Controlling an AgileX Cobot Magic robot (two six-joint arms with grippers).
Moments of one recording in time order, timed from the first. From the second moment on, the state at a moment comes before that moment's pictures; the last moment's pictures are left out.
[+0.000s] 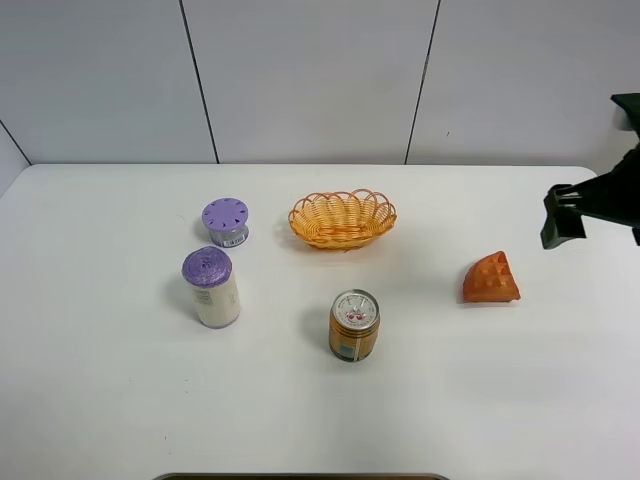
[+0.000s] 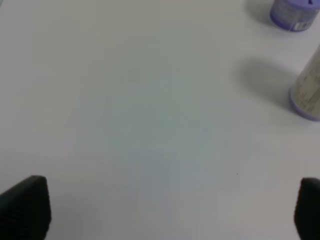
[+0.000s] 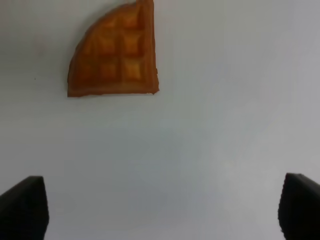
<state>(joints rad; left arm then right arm) 0.02 0.00 -0.44 0.00 1.09 0.01 0.06 1.31 -0.98 -0.07 1.01 0.13</state>
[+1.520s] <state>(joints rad) 0.02 0.00 -0.44 0.00 1.09 0.01 0.06 2.03 -1.27 0.08 0.91 0.05</state>
